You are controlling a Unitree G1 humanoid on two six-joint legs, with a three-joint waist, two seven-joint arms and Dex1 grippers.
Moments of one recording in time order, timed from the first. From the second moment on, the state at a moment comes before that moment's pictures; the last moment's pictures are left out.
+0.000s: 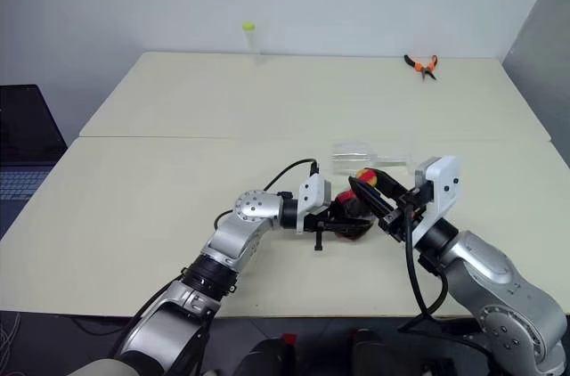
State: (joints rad) left arm -0.61 0.16 -0.33 0.35 -0.16 -0.01 -1.13; right arm -0.06 -0.46 -0.16 -0.81 0.93 0.72 0.18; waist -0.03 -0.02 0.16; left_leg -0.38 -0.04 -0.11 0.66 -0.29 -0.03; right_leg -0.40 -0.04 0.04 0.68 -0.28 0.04
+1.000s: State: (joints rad) left arm -0.60 0.16 -0.33 0.32 -0.18 0.00 -1.16; right arm 0.22 -0.40 -0.28 -0.34 0.40 0.37 0.28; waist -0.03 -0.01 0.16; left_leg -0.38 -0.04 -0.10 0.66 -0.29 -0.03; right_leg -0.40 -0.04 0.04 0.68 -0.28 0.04
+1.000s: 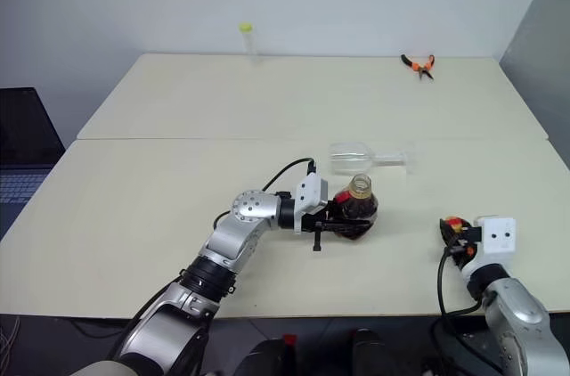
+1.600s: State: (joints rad) left arm -0.60 0.16 -0.27 0.33 -0.18 0.00 -1.08; right arm 0.26 -0.47 -0.26 -0.40 0.38 0.43 0.37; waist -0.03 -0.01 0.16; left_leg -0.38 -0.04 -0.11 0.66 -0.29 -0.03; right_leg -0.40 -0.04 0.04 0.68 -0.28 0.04
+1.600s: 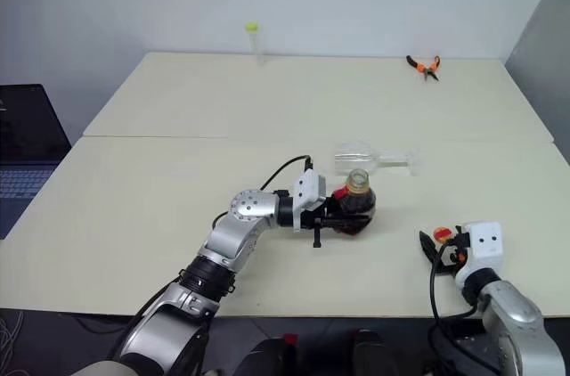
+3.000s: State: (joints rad) left arm -0.77 0.31 0.21 1.11 -0.11 -0.40 -0.26; right arm -0.38 -0.47 0.26 -0.50 0.38 0.62 0.61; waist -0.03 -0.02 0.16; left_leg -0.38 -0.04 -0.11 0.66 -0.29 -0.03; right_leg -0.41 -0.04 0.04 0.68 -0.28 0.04
